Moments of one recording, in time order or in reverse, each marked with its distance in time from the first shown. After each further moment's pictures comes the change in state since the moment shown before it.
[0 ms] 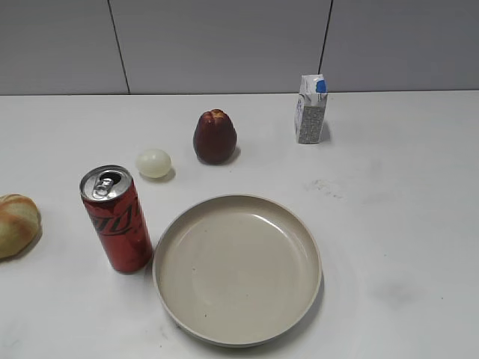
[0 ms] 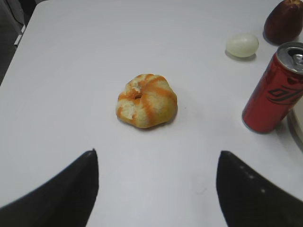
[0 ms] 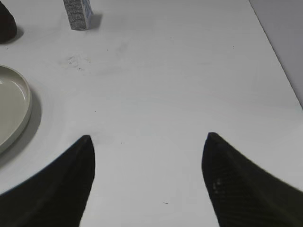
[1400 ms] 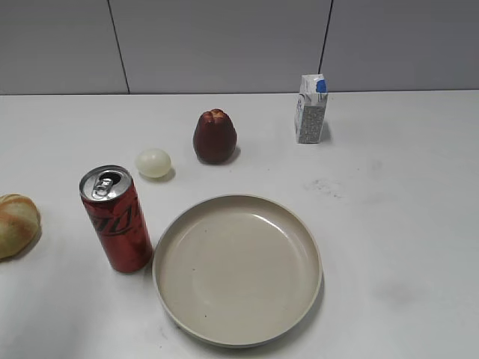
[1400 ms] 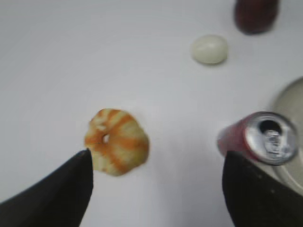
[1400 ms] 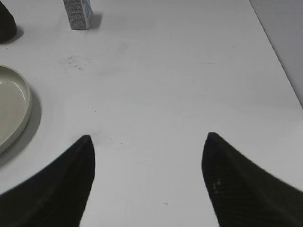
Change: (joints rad) left arm -0.186 0.964 -0.605 0.064 0.021 -0.069; right arm 0.000 0.000 0.000 0.000 0.000 0.001
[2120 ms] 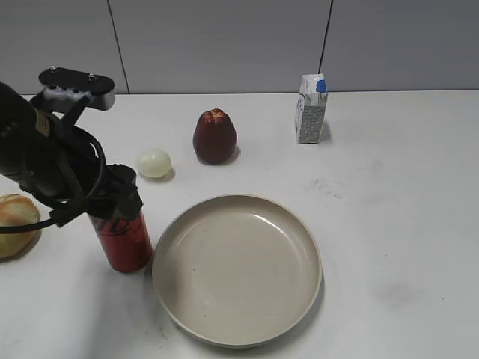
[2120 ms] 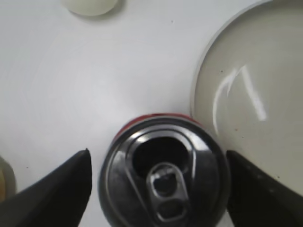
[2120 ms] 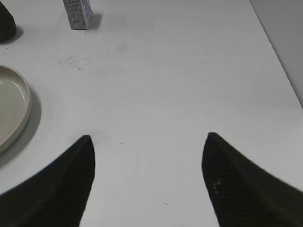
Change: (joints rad) left arm -0.255 0.375 0.228 -0.131 -0.446 0.000; right arm 0.000 0.000 0.000 0.000 0.000 0.000
